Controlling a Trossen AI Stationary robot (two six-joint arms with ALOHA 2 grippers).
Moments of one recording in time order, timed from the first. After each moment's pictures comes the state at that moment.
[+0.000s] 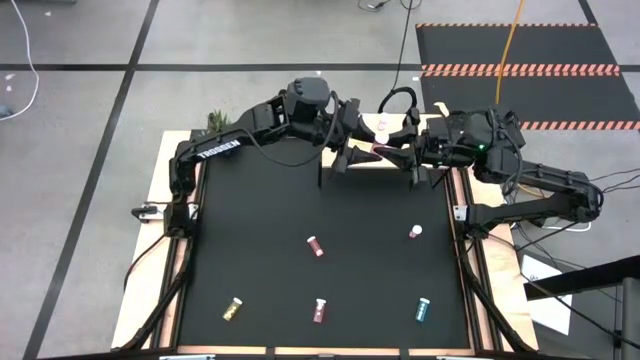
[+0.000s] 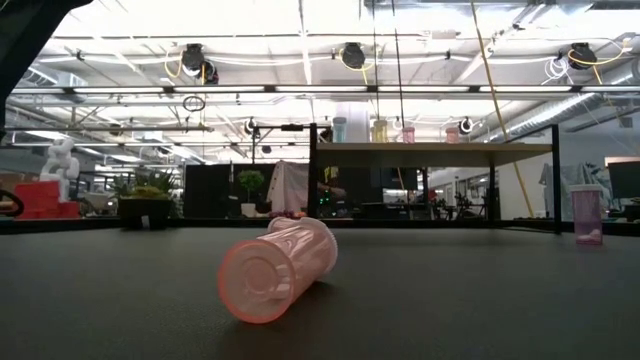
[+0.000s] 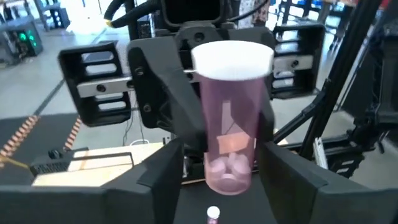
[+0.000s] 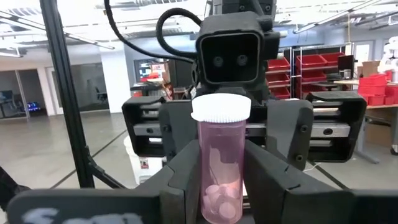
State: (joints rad) left arm 0.23 1.98 2.32 -0.55 0.46 0.10; right arm -0.25 0.99 1.06 0.11 -0.21 0.13
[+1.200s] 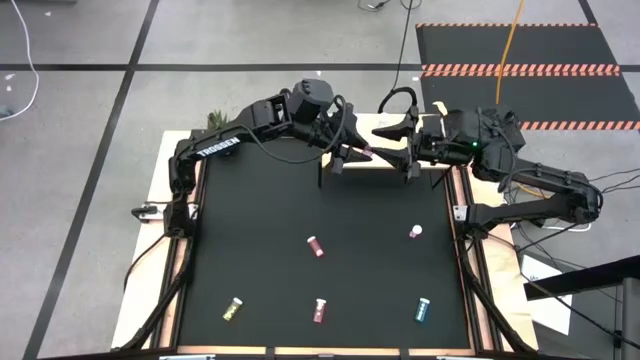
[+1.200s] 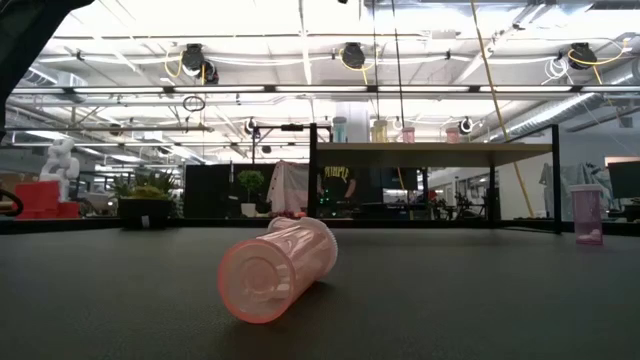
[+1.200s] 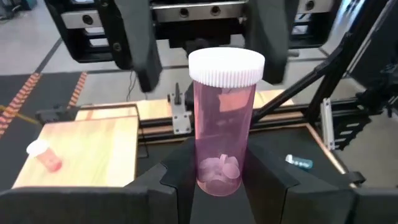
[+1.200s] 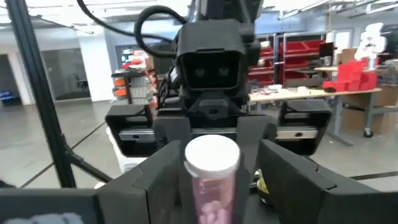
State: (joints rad) left arm 0.25 1.98 2.32 -0.74 0.42 0.16; right arm -0.28 0.99 1.05 0.06 -0.19 0.11
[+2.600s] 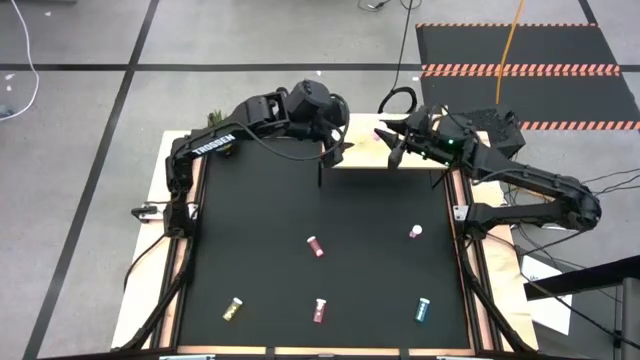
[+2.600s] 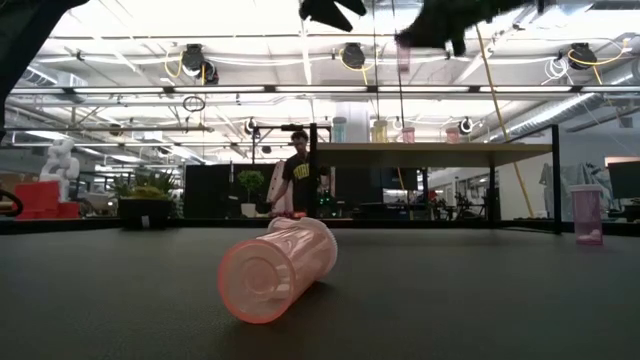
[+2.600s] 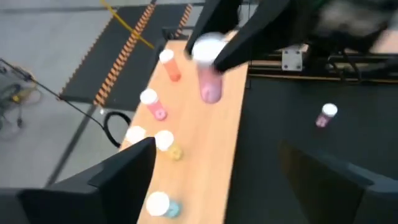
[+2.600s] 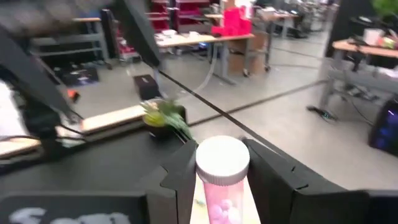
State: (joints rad) left arm 0.27 1.96 2.32 -0.95 -0.06 0.18; right arm -0.43 0.99 0.90 -0.04 0.11 0.04
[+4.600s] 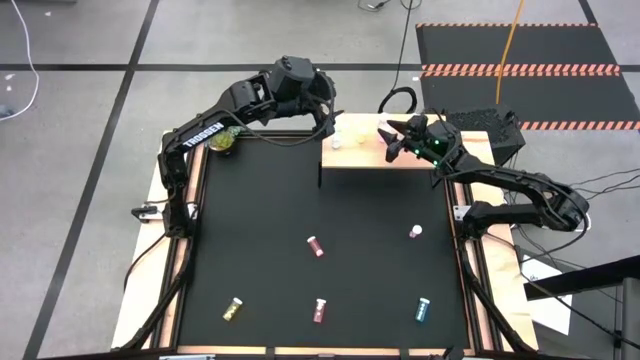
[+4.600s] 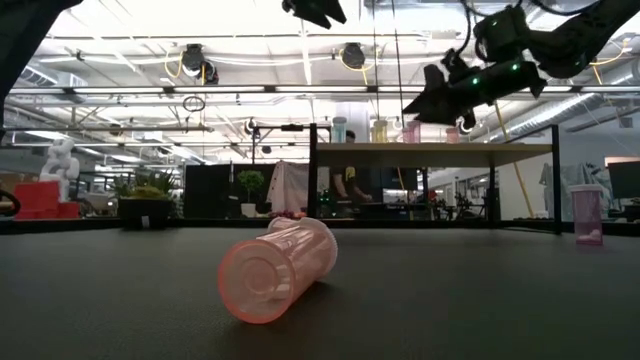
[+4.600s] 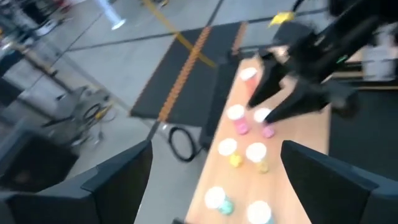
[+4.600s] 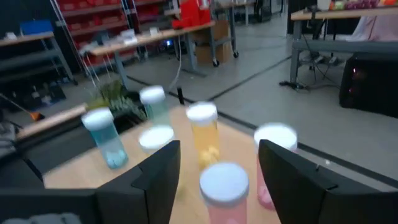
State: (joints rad) left arm 0.36 1.91 2.32 -0.87 -0.19 0.34; right arm -0.75 1.13 0.51 0.47 -0.05 0.14
